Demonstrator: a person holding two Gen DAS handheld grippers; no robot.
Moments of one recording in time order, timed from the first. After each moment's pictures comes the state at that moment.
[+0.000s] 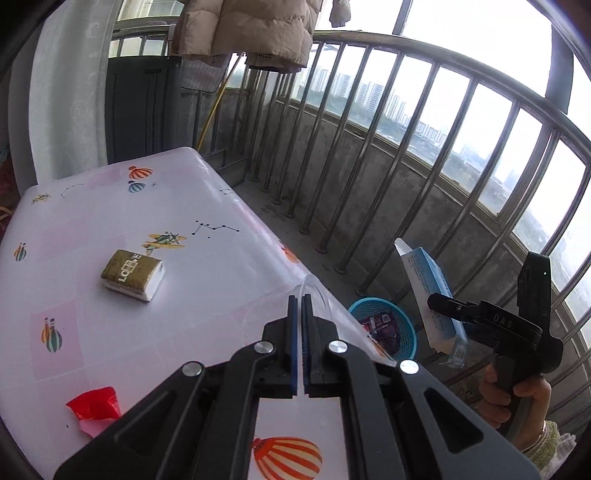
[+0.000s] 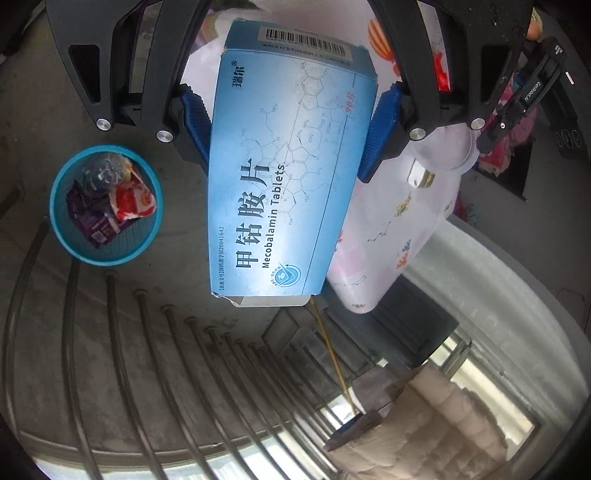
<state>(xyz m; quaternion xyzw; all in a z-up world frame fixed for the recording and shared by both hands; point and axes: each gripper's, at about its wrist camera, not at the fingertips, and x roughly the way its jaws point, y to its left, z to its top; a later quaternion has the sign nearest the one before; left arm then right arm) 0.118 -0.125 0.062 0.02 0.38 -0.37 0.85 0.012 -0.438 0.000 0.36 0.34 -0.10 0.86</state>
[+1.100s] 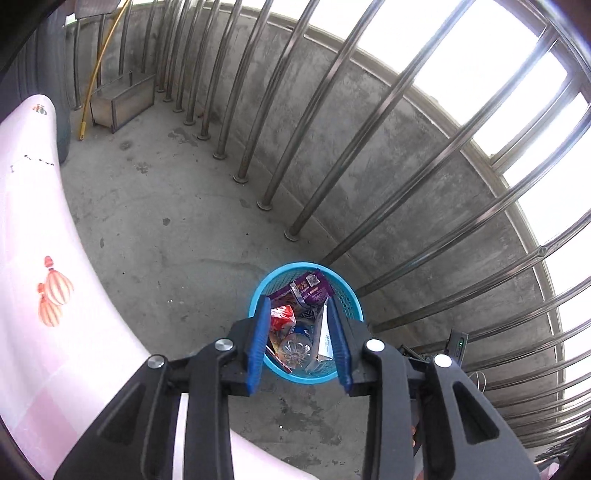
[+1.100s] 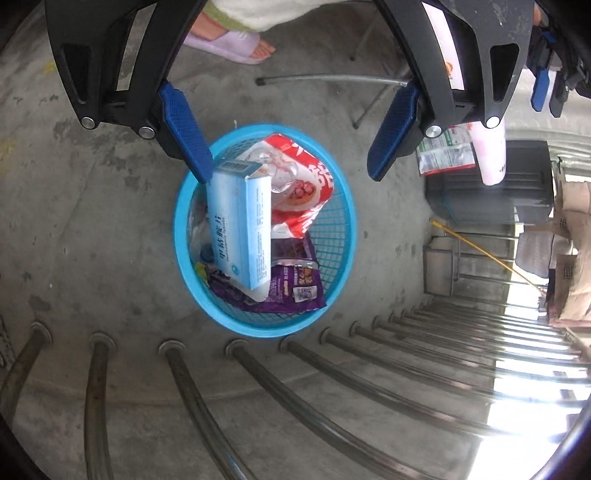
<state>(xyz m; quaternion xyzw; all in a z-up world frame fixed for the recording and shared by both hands) 0.186 -0.391 -0.025 0.06 0.51 -0.45 0.73 -0.048 -0.609 -0.187 0.58 0.34 -0.29 0.68</state>
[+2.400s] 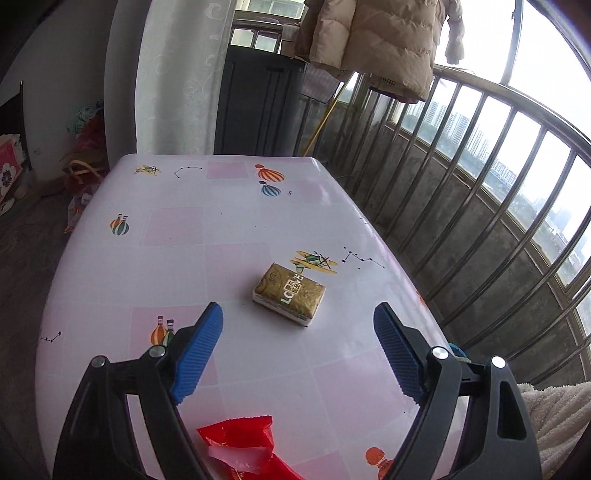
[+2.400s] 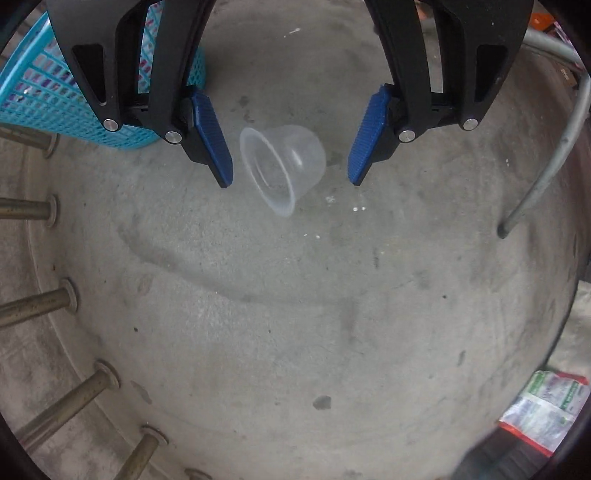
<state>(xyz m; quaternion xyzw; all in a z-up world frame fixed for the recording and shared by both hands) 0.199 0.004 0.061 -0.04 0.39 -0.18 0.90 0.354 -0.517 -0.402 0.13 0.70 -0.16 0.69</state>
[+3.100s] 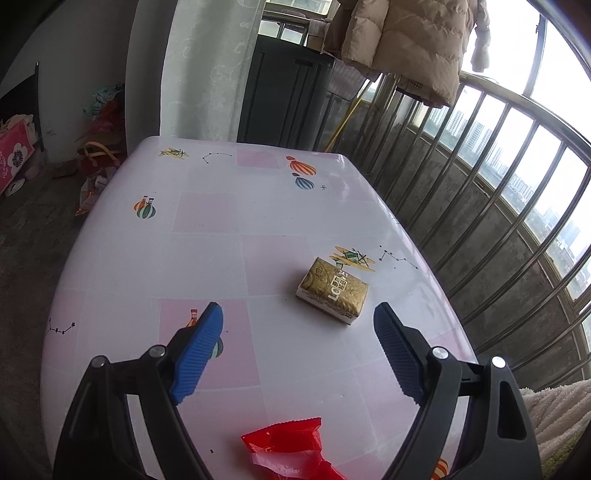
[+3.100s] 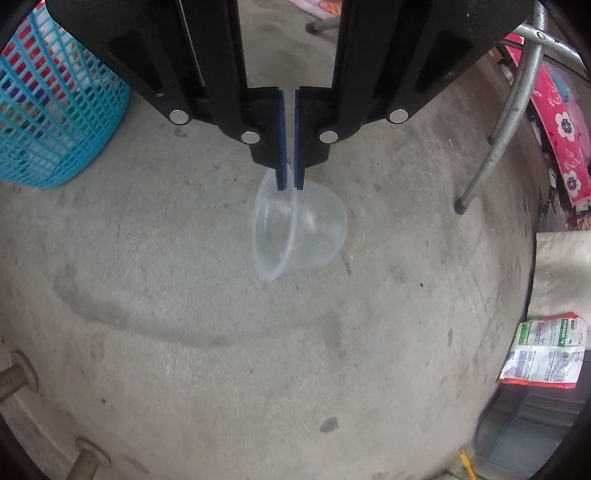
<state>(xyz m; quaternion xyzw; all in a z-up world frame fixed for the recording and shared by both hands) 0.210 0.037 0.048 -0.06 0.40 -0.16 0.90 0.329 -0.542 -0.411 0.29 0.66 -0.12 0.68</state>
